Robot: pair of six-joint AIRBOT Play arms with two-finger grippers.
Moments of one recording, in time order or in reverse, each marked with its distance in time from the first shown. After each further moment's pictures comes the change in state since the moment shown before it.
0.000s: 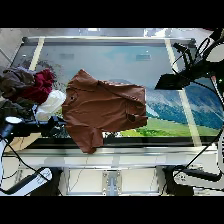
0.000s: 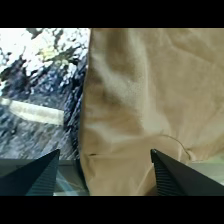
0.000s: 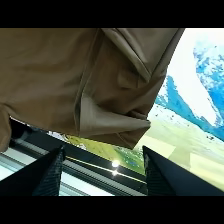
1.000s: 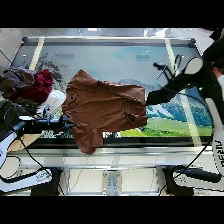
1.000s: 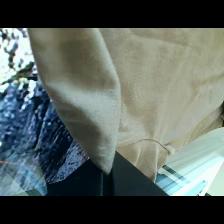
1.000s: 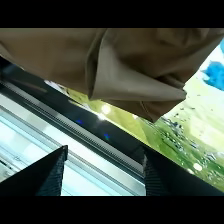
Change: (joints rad) left arm -0.128 -0.164 -0.002 -0.208 0.031 0.173; right arm 0.166 -0.001 -0.249 -0.040 -0.024 -0.121
